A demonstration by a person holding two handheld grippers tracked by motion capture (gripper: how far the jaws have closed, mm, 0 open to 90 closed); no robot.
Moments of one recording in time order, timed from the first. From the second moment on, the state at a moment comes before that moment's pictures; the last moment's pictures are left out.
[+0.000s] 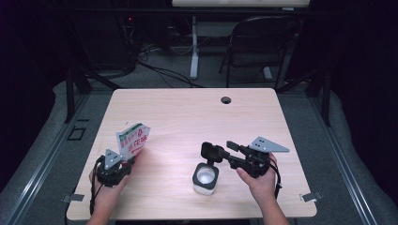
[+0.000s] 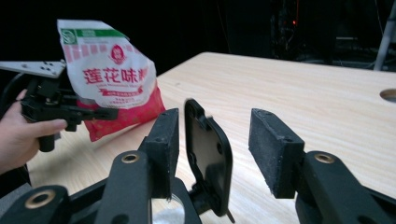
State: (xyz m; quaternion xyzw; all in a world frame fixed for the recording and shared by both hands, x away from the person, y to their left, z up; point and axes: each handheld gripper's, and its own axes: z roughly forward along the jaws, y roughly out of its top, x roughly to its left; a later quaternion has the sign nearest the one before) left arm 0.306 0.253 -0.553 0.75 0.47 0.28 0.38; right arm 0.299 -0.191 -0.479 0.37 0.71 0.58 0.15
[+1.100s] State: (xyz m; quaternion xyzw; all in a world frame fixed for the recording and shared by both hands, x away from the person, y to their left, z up) left arm 0.286 0.209 -0.552 0.79 0.38 0.22 0.43; right arm 0.307 -0.182 -0.492 0.33 0.77 0.52 0.17
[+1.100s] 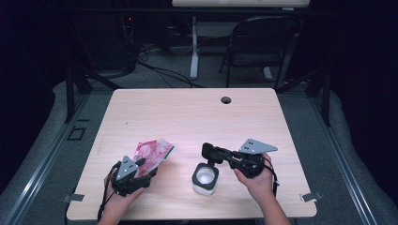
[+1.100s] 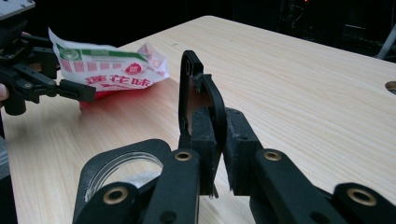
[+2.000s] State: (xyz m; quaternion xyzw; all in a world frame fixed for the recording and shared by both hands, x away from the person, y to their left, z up) left arm 0.271 0.170 -0.564 0.83 0.33 0.19 0.41; right arm 0.304 -0.177 -0.491 0.33 0.77 0.52 0.17
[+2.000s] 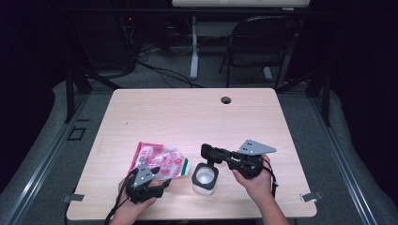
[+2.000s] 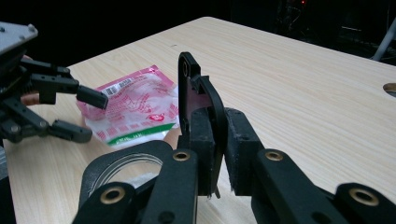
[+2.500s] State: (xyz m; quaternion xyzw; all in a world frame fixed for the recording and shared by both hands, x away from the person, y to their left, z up) left arm 0.266 0.162 -0.554 0.83 0.31 0.18 0.43; right arm 0.304 -0.178 -0.491 0.32 0.77 0.52 0.17
